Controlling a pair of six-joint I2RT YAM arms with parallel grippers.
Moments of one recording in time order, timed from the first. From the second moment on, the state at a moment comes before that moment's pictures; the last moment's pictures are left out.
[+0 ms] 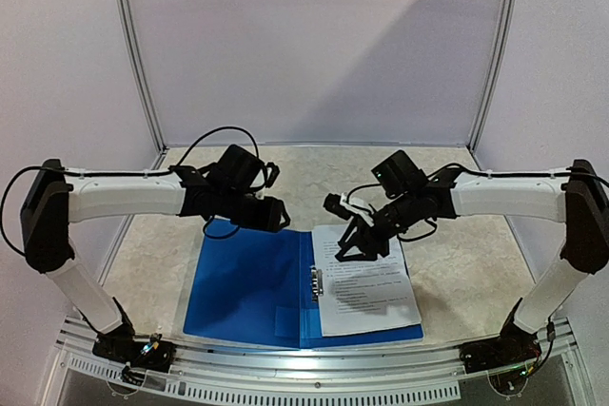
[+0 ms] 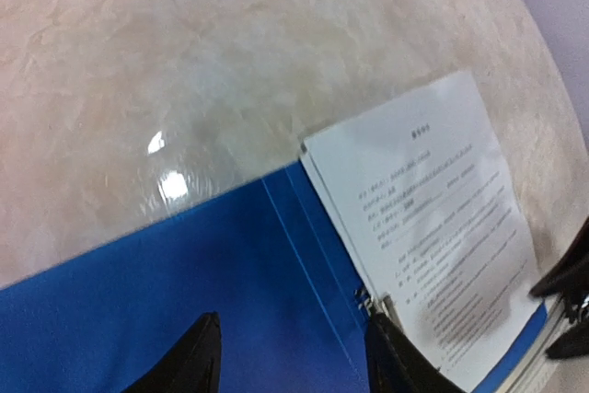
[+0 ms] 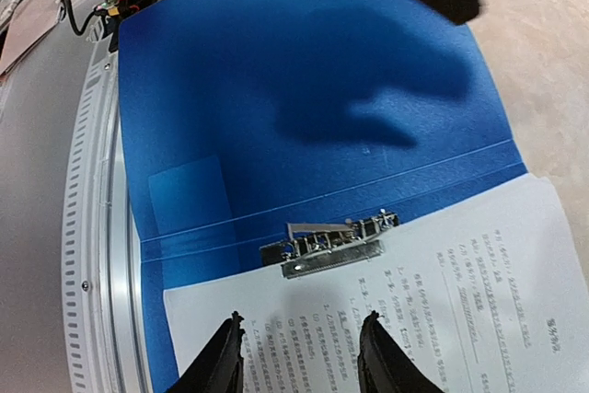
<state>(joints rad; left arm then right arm) -0.79 1.63 1.09 -0.32 0.03 -0.48 0.79 1.63 1.09 -0.41 -0.59 -0.30</state>
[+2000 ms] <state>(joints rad) -0.77 2.19 1.30 0.02 0.69 -0.60 0.93 1.93 1.28 -0.45 -0.50 -0.24</state>
